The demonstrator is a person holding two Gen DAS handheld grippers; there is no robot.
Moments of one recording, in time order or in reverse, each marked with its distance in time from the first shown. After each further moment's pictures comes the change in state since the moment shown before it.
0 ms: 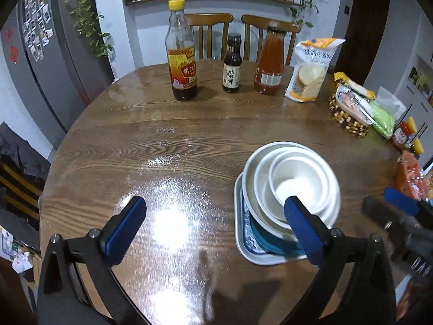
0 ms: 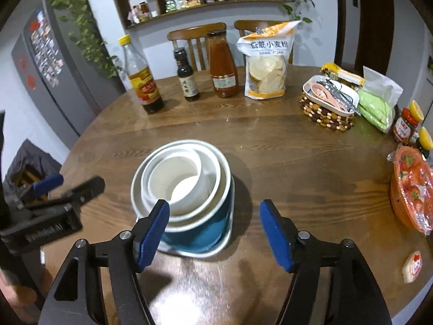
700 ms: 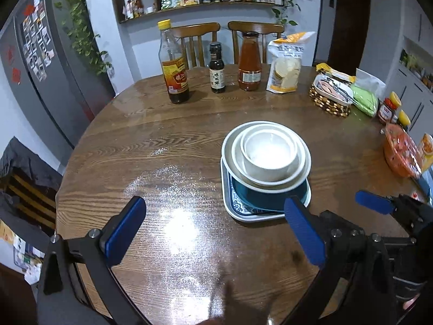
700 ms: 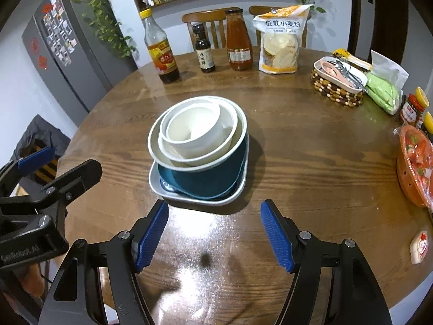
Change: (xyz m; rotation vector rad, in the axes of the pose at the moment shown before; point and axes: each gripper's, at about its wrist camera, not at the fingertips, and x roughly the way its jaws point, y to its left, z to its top) left arm -0.048 -0.030 -0.045 0.104 -0.045 0.025; right arm -0.006 0.007 -0.042 -0.037 0.087 0.055
